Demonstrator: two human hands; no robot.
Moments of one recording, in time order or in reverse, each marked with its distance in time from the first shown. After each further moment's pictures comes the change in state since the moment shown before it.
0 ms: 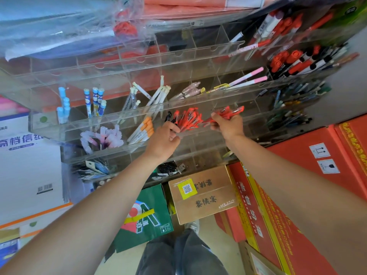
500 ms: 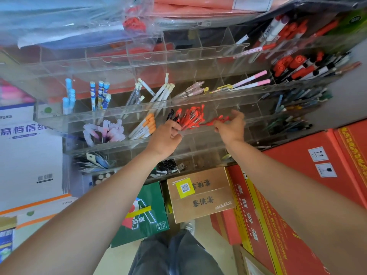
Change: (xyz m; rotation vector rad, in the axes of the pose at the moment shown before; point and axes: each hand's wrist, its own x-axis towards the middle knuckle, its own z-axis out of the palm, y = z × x) left_hand -0.002 0.000 0.003 -0.039 0.005 -0.042; right_hand 0.005 0.015 -0.004 -0.231 0.078 -0.083
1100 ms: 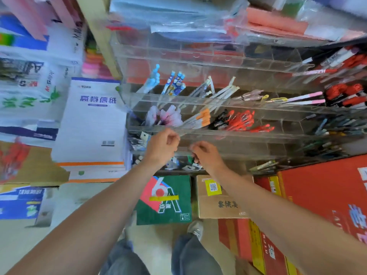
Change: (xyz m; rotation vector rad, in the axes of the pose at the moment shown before) left_hand -0.103 -0.083 -0.068 -0.214 0.277 -0.118; right_hand -0.165 0.006 0.099 -0.147 -0.615 -0.096
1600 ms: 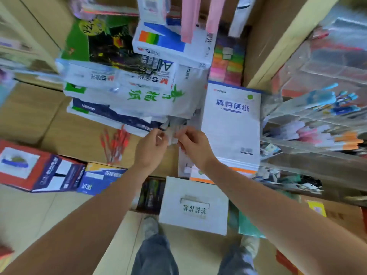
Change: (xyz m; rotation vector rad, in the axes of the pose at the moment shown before) left_hand -0.057 -0.235 -0.330 0.066 0.348 -0.166; right_hand -0.034 -0.124 0.403 -0.020 -0.261 -0.243
